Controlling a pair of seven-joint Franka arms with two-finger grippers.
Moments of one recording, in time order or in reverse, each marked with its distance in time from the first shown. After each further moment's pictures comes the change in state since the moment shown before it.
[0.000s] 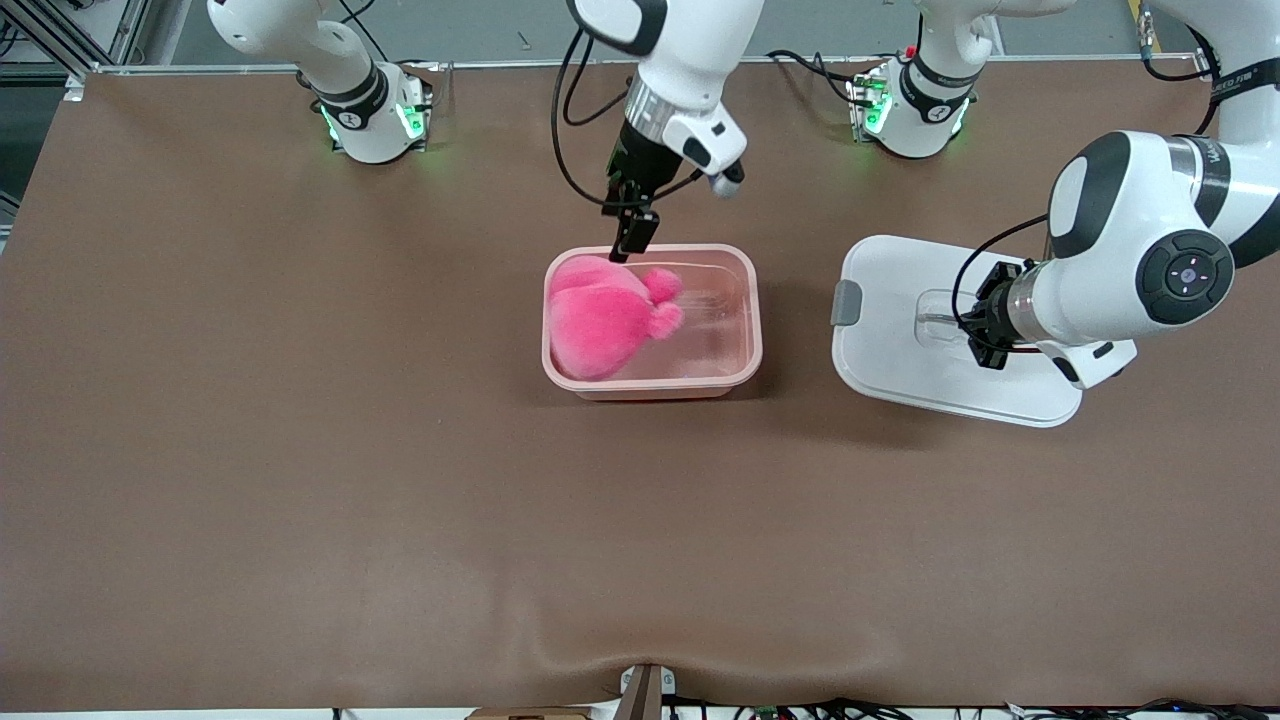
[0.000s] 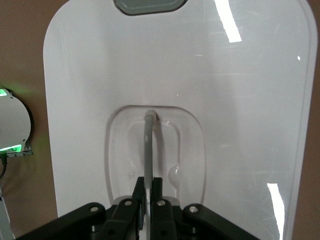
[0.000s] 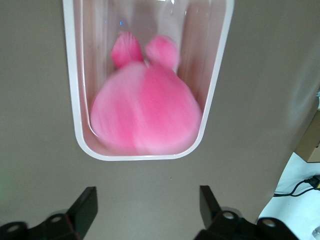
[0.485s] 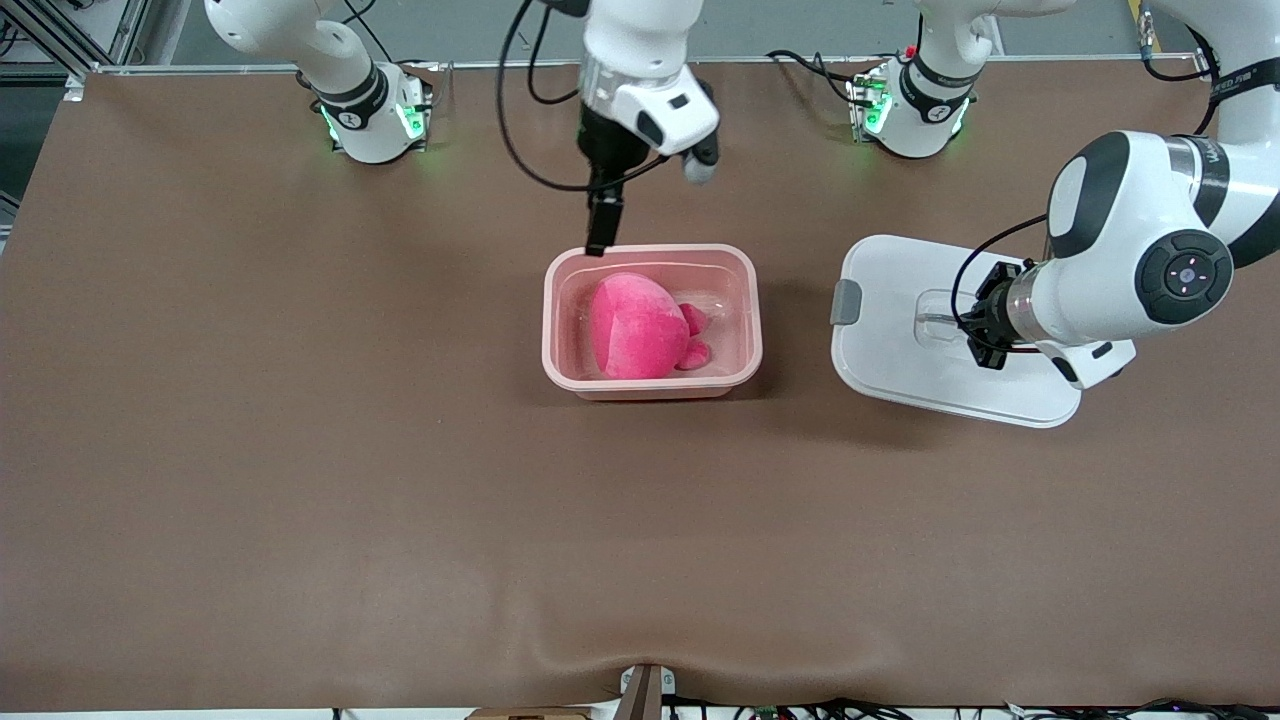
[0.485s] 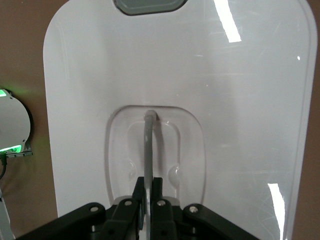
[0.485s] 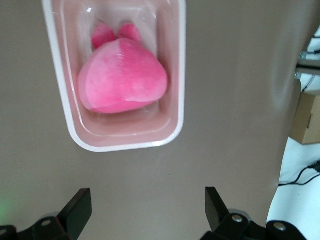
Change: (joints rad) left arm -0.003 0.000 -0.002 0.000 0.000 0.004 0.002; right arm -0.110 -0.043 -0.021 0.076 0.073 -0.031 -0.005
